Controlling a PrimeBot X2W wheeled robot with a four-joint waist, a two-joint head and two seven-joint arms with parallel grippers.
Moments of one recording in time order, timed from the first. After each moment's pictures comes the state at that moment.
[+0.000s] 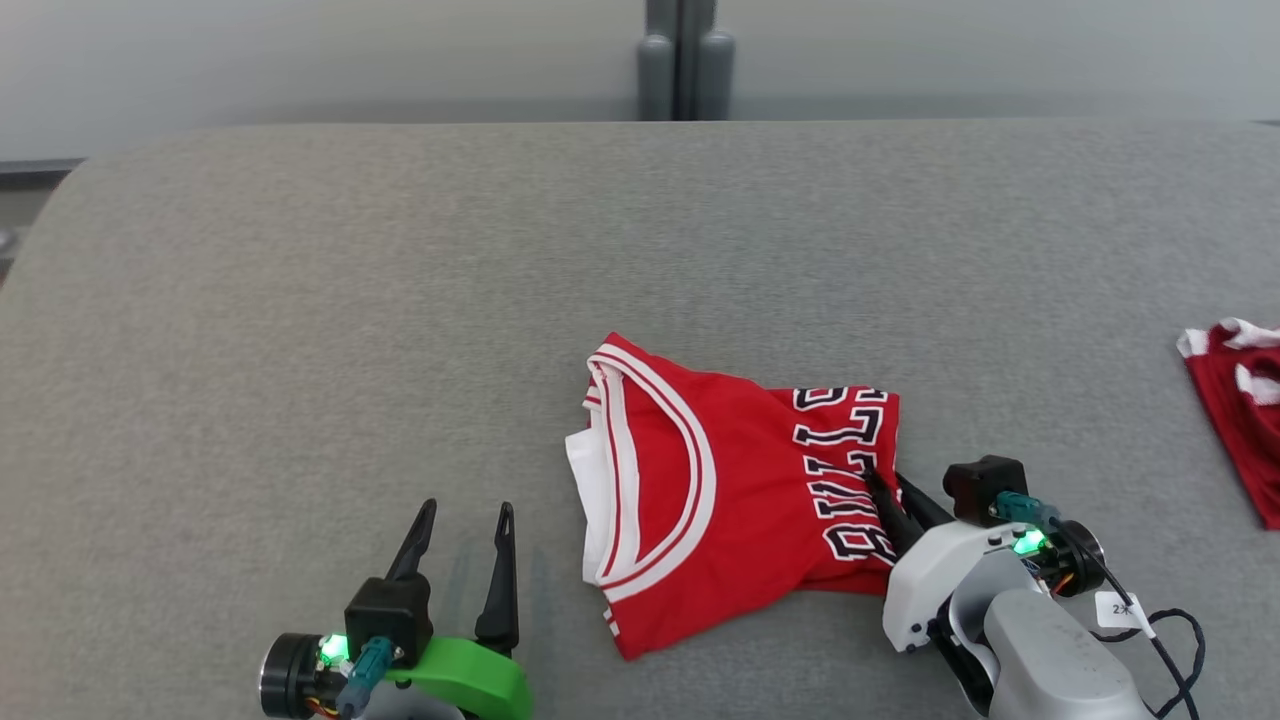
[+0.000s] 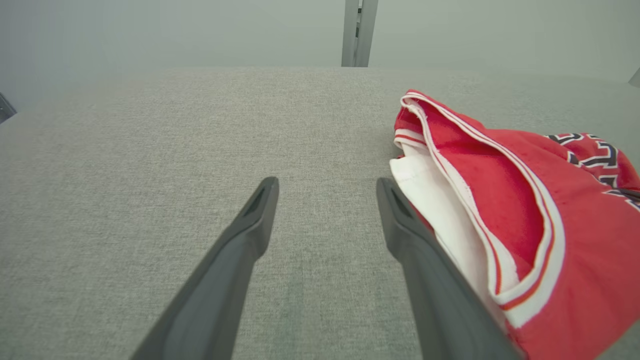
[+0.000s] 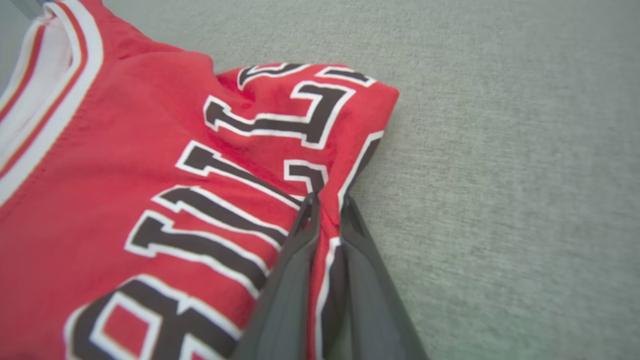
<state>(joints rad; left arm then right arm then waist) -0.07 0.05 -0.30 0.35 -0.21 0.03 -0.26 -0.47 -0.03 0.18 0.98 0.17 0.14 -0.27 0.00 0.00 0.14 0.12</state>
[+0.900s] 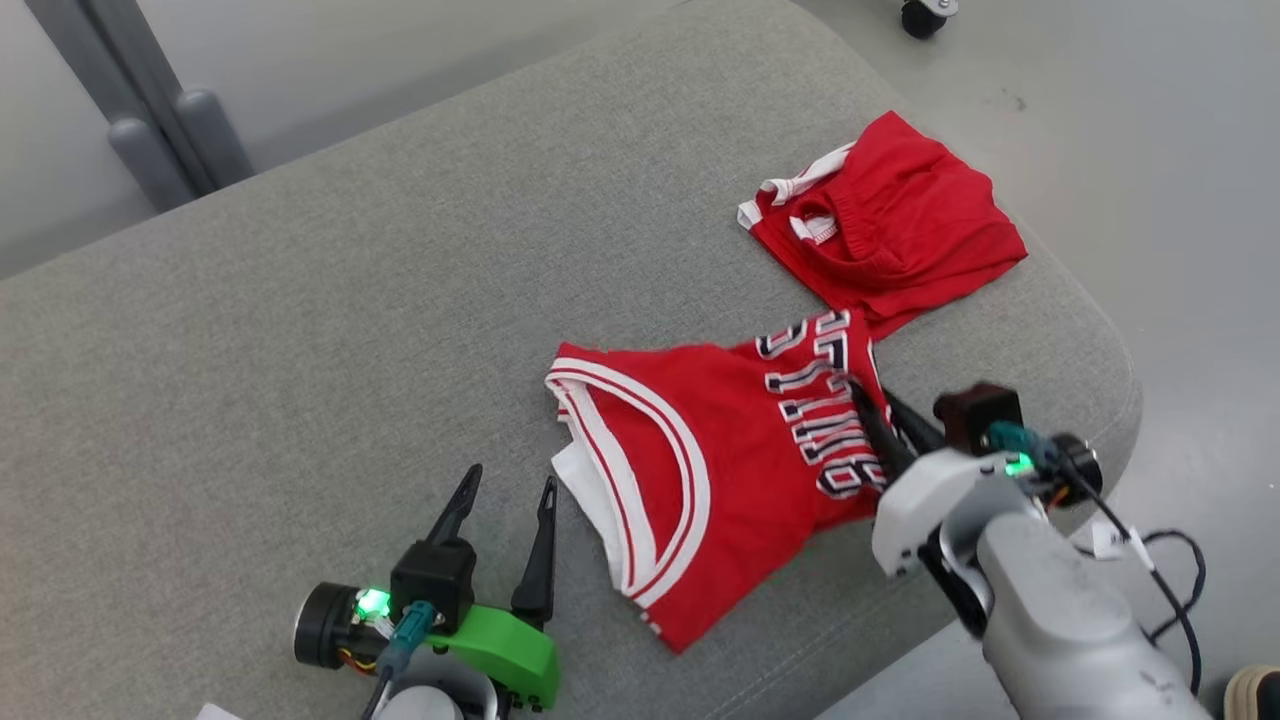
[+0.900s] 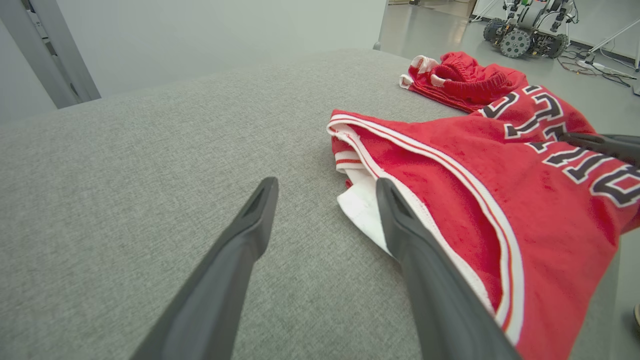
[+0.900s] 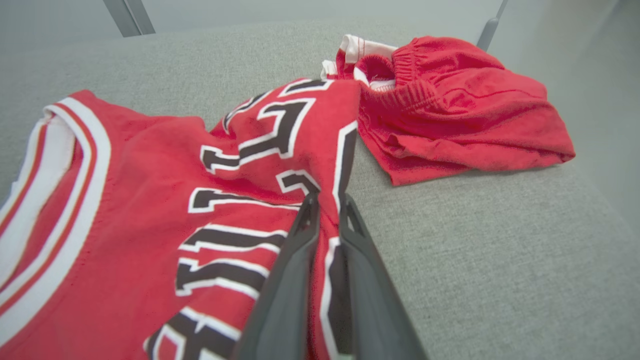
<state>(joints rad) -0.15 0.05 -0.38 0.39 -0.19 0.01 -0.26 -0.51 -0.05 0.22 0.84 0.17 0.13 -0.26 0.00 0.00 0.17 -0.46</state>
